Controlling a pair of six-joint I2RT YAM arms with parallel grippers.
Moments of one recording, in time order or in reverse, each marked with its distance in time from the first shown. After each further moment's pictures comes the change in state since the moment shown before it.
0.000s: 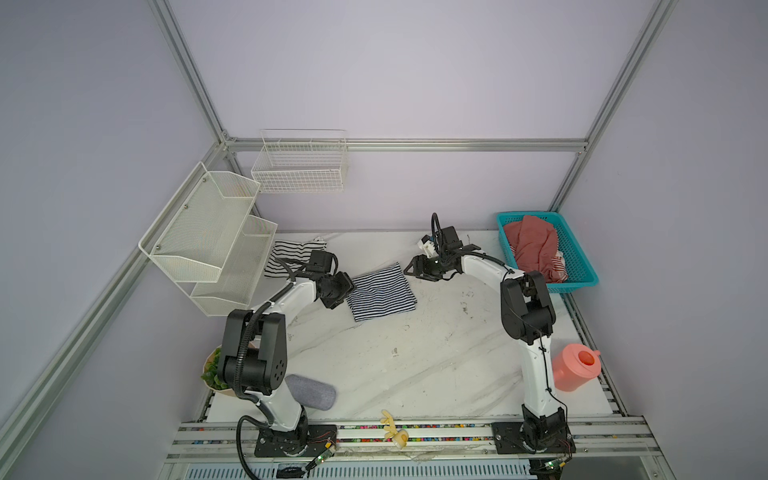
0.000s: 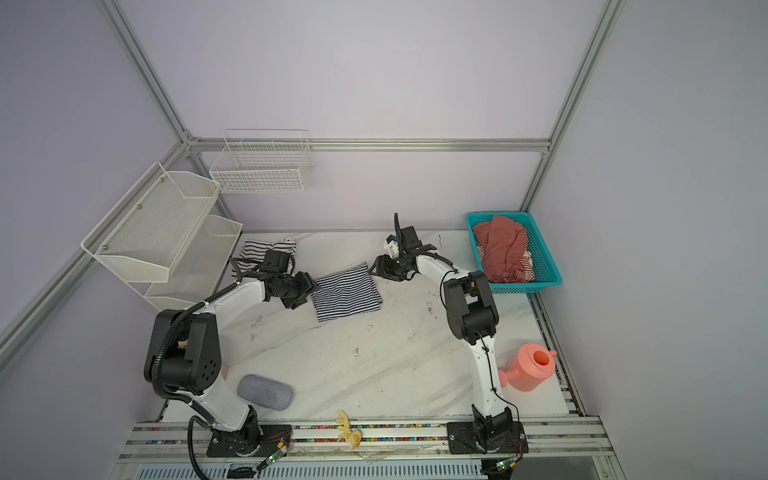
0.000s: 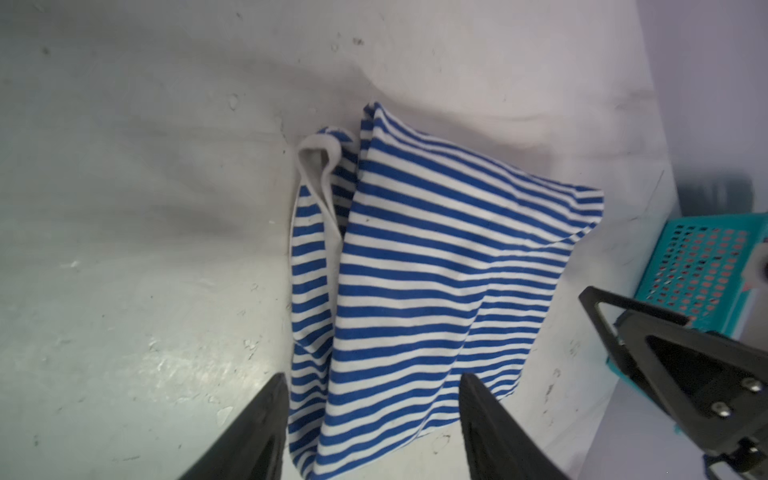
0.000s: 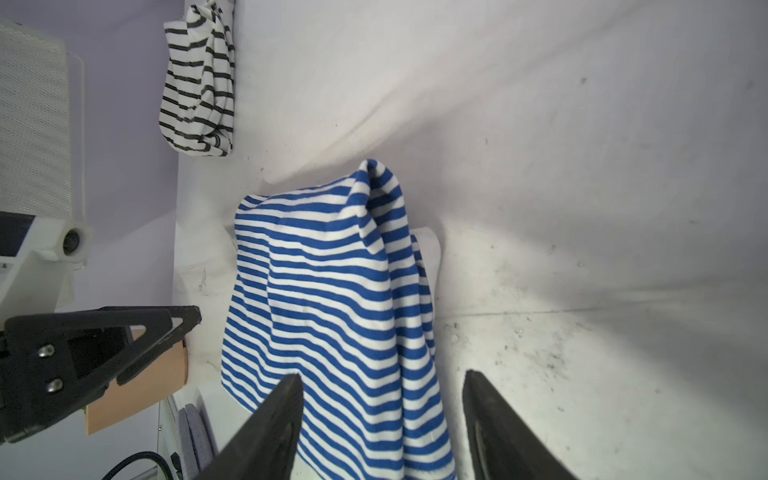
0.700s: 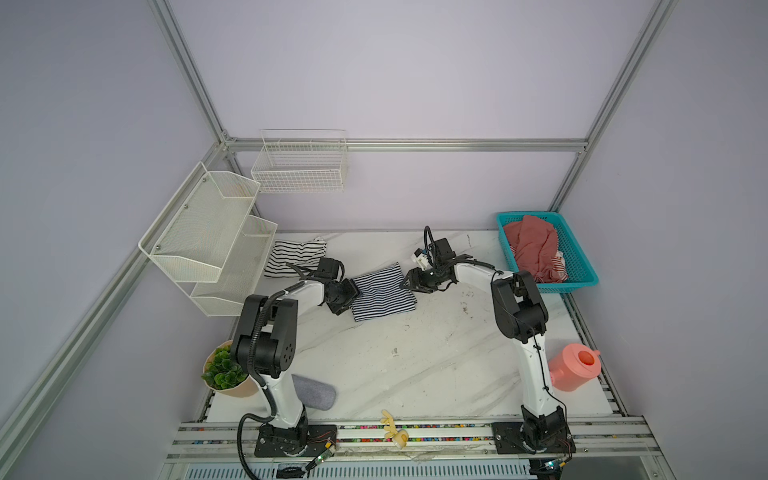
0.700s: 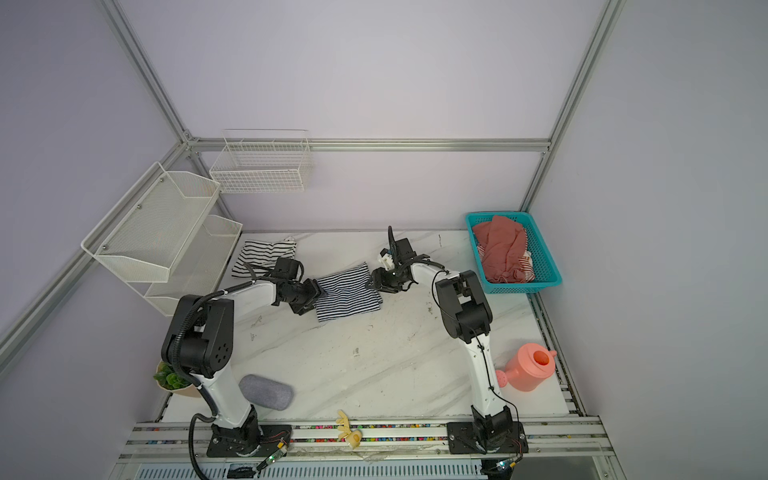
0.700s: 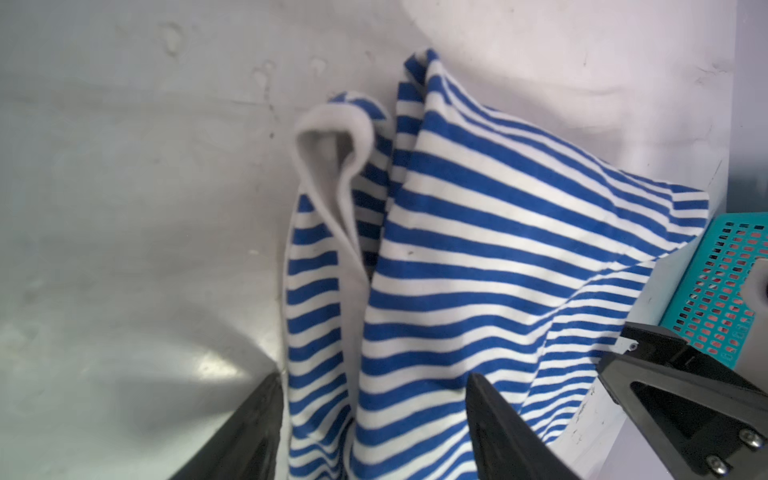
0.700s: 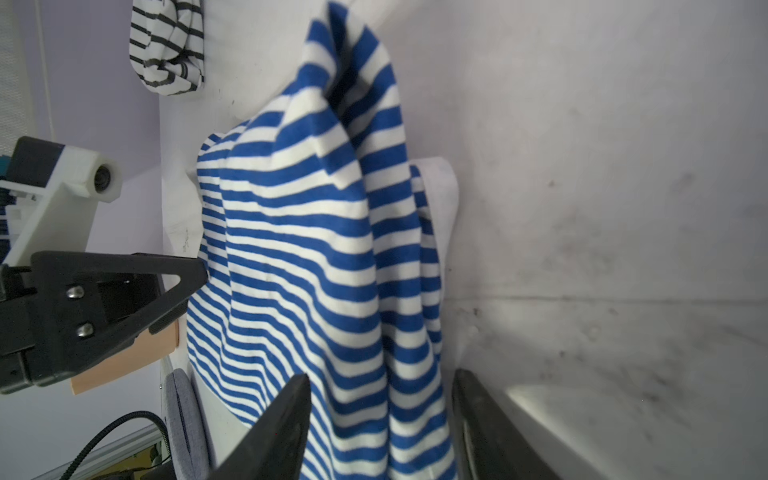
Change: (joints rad) left arm -0.022 0.145 -0.013 0.135 0.027 -0.009; right arm 0.040 0.052 -0.073 0.066 -0.078 -0.019
